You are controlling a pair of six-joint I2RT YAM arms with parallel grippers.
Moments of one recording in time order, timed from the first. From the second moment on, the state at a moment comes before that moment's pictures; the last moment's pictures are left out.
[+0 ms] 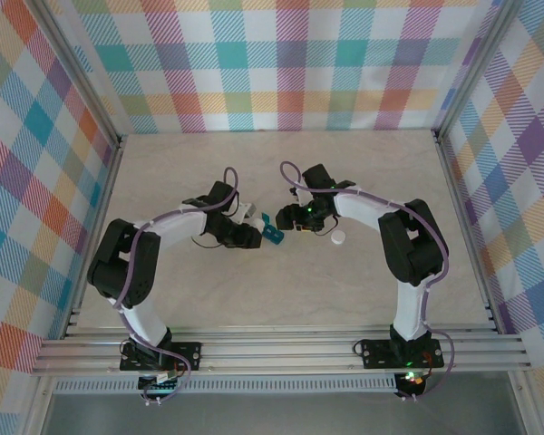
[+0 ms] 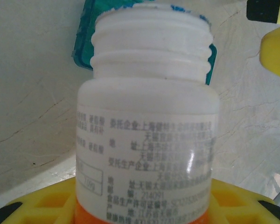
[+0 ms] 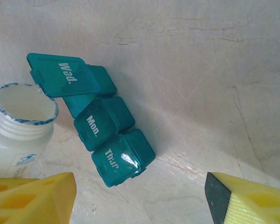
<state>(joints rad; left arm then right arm) -0.42 1.75 1.06 -0.53 0.49 -0.24 0.52 1.94 1.32 -0.52 -0.48 0.36</state>
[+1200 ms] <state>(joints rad) -0.39 1.85 1.24 -0.77 0.50 -0.15 0.52 1.95 1.32 -0.52 -0.48 0.35</state>
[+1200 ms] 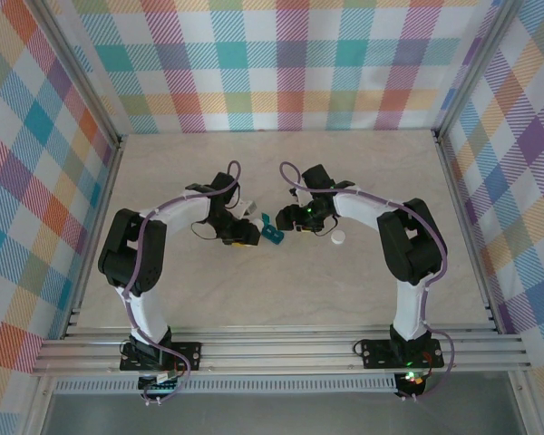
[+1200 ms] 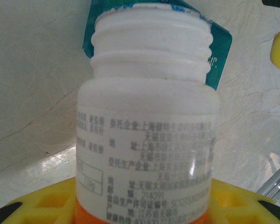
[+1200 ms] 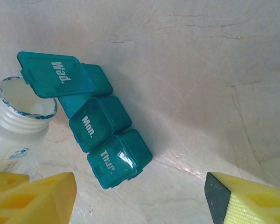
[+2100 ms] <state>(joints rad) -0.39 1.93 1.38 -0.92 0.47 -0.15 0.52 1.95 1.32 -0.52 -0.48 0.35</state>
